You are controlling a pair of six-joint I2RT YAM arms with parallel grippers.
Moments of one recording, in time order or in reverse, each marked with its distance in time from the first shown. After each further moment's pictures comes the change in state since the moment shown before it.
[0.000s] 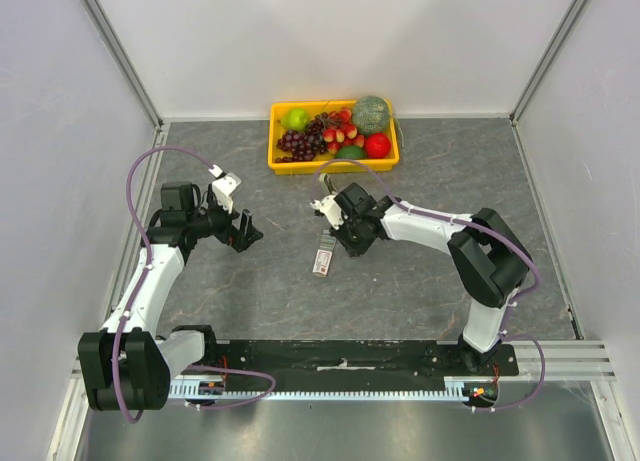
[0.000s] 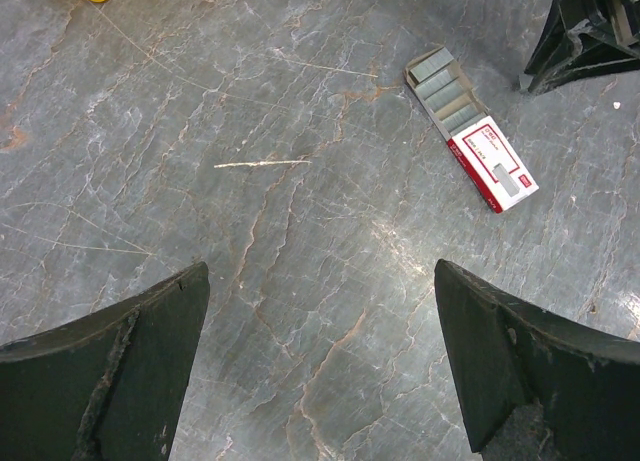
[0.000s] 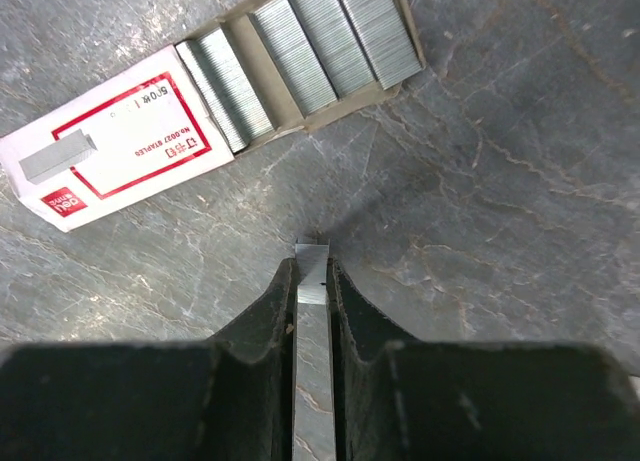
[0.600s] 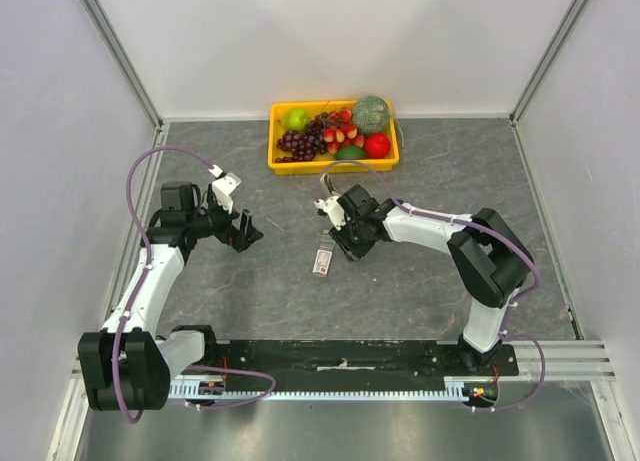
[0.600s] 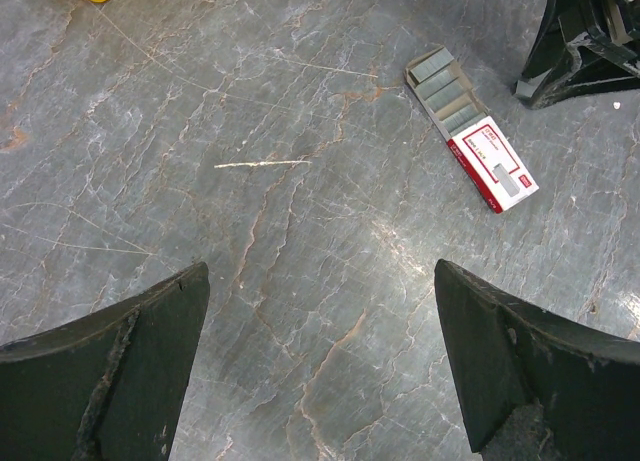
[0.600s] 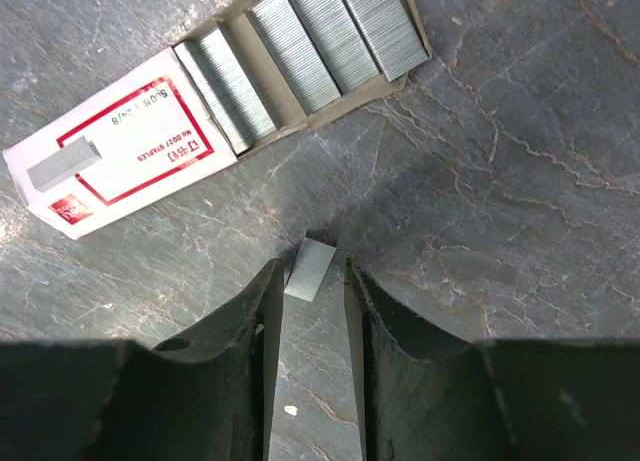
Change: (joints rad) left arm 0.000 0.000 0.000 0.000 0.000 0.000; right arm -0.008 -0.004 -0.024 0.028 -0.030 0.046
